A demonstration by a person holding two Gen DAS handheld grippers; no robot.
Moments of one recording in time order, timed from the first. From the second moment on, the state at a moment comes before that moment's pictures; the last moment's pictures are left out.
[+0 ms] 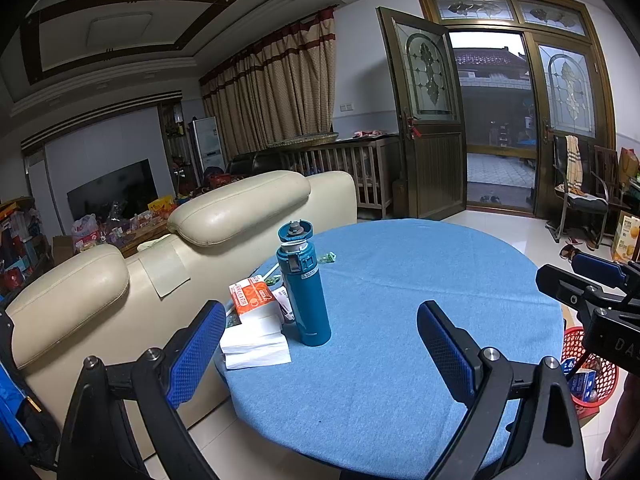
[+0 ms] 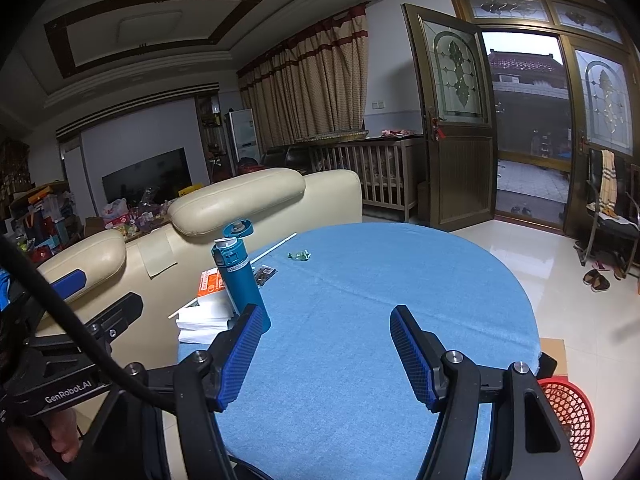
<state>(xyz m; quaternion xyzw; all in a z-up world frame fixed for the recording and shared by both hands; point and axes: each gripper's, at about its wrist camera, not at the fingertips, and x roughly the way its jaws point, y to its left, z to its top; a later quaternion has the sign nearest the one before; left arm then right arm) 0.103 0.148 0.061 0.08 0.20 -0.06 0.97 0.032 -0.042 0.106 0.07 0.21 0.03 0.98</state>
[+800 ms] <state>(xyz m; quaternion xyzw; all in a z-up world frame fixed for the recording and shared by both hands) 0.097 0.141 0.061 0.09 0.21 -0.06 0.97 0.030 -0.043 0.106 0.07 0.21 0.03 0.98</state>
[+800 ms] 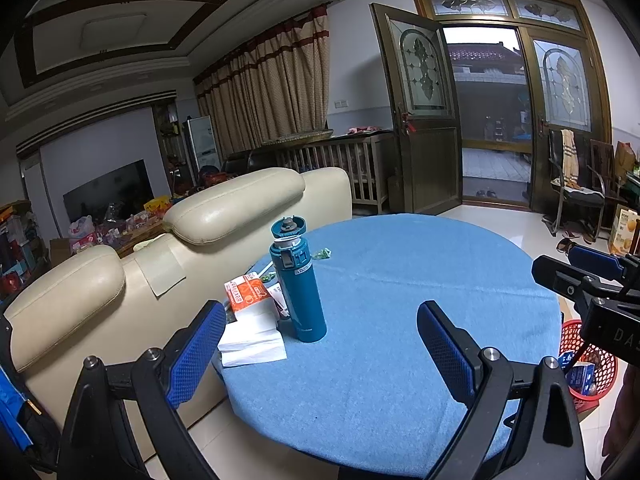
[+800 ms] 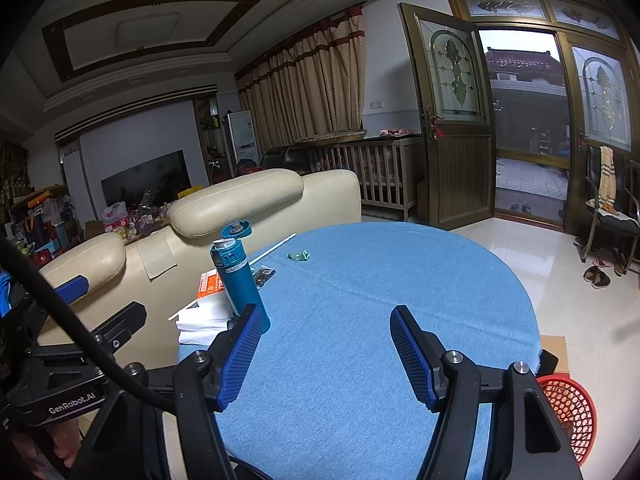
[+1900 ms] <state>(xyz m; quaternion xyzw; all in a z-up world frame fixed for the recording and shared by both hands) 0.094 0.136 0.059 0.09 0.21 -0.07 0.97 0.029 -0.046 0.102 0.07 0.21 0.02 0.97</state>
